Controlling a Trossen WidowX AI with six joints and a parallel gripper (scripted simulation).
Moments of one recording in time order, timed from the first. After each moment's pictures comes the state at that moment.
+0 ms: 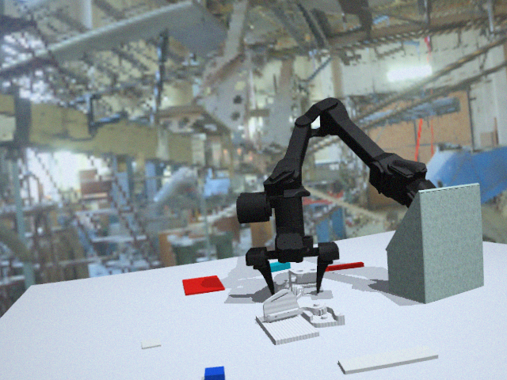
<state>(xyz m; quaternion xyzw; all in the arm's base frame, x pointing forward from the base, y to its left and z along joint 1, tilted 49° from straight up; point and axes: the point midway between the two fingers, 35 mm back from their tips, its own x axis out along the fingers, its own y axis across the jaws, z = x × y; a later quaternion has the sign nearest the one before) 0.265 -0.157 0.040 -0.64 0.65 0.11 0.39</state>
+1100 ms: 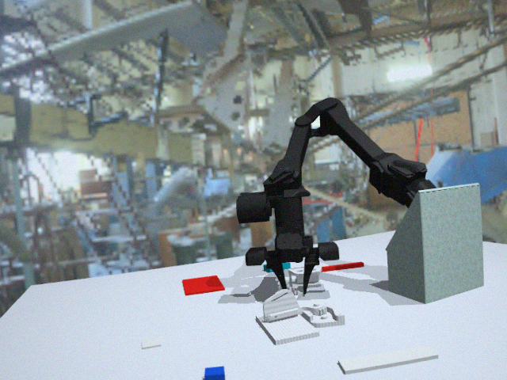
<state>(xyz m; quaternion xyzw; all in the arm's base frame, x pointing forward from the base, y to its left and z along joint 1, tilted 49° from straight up) 0.265 -0.157 0.040 -0.64 0.65 0.11 0.39</state>
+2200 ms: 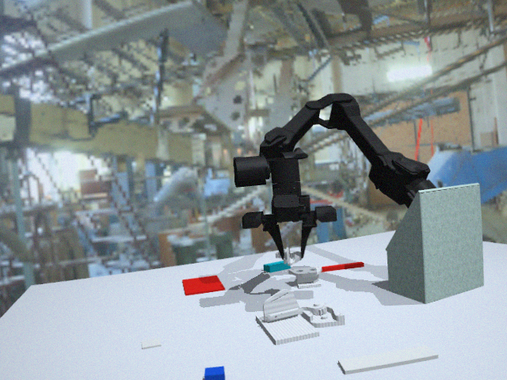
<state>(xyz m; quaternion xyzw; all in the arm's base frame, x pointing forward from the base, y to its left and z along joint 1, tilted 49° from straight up) 0.256 -0.099 0.089 -0.64 0.65 0.12 0.39</state>
